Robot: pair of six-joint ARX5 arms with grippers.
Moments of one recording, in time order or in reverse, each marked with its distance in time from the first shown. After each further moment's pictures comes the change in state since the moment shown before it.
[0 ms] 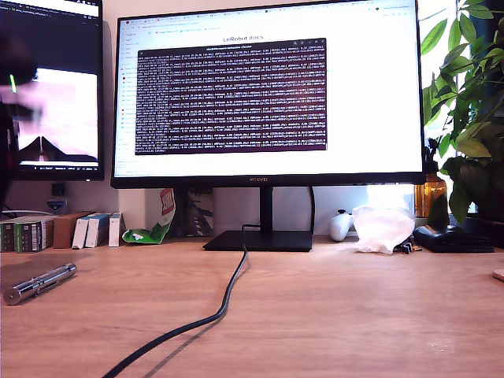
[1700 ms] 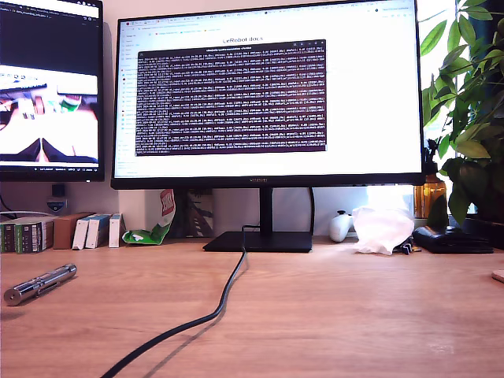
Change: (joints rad) left arm -0.106 -1.065 -1.141 0.954 -0.209 -0.024; right arm -0.005 -0.519 -0.453 0.203 -0.187 -0.029
